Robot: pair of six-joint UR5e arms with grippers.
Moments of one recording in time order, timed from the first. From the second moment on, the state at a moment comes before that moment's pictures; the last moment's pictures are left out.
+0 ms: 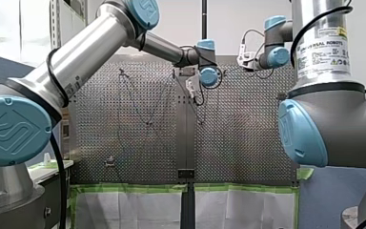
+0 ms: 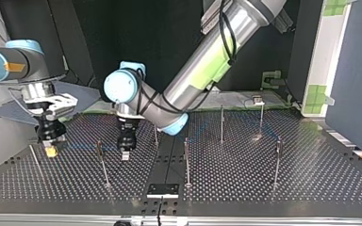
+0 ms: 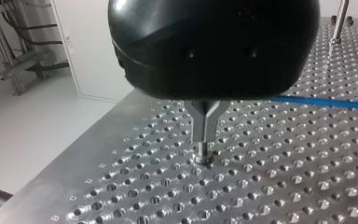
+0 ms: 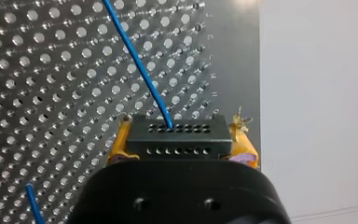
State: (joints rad) left arm -0.68 -2.29 -0.92 -2.88 -2.07 -1.84; right arm 1.75 -1.35 1.52 -0.29 1.23 1.73
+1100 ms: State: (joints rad) left arm -0.66 -2.32 -0.92 -2.96 -2.01 -1.84; right arm 1.73 -1.30 1.48 -0.29 1.20 1.74
